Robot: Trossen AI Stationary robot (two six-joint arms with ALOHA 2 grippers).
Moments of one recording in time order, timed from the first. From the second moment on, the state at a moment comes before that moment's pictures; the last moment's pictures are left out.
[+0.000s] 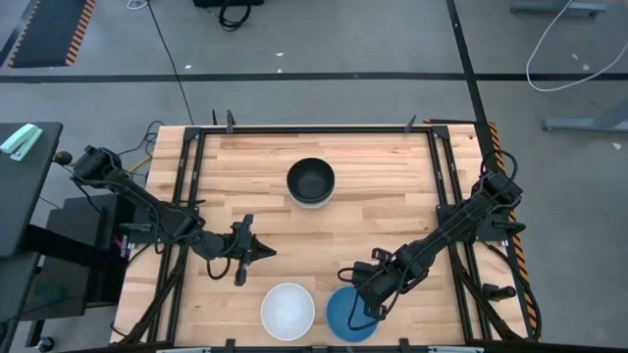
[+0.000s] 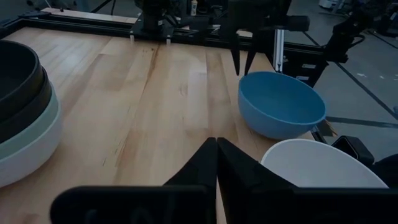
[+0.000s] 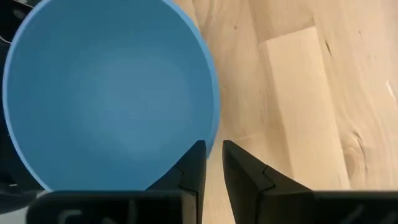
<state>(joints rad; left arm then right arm) -0.58 1.13 0.49 0.29 -0.49 -0.33 0.62 1.75 1.24 -0.75 0.08 0.89</state>
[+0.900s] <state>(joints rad) -0.58 1.13 0.49 0.28 -0.49 -0.35 0.64 1.76 1.24 -0.74 0.08 0.94</state>
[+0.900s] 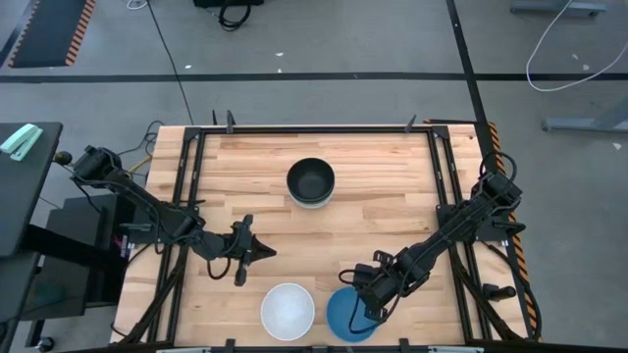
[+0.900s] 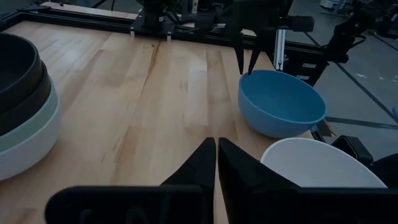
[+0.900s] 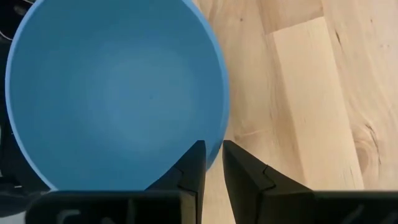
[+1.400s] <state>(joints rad) -0.58 1.13 0.49 0.28 -0.49 -0.36 0.66 1.76 1.24 -0.74 0.10 0.95</state>
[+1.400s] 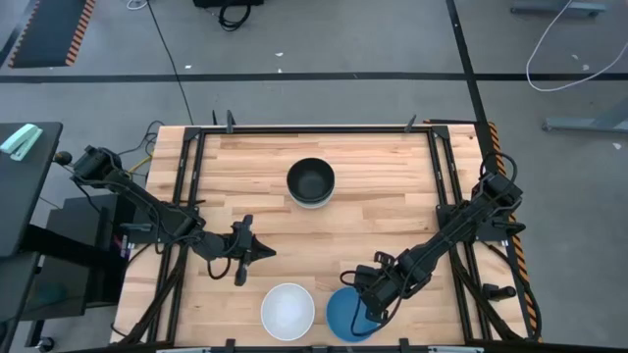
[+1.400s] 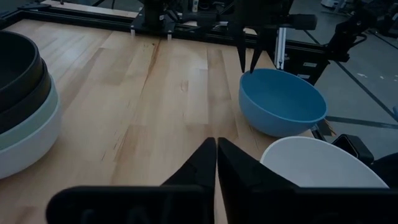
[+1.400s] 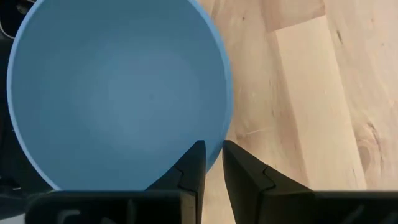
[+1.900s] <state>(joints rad) -0.58 1.13 0.49 0.28 -0.49 -0.36 0.67 1.76 1.16 -0.66 0.09 0.99</state>
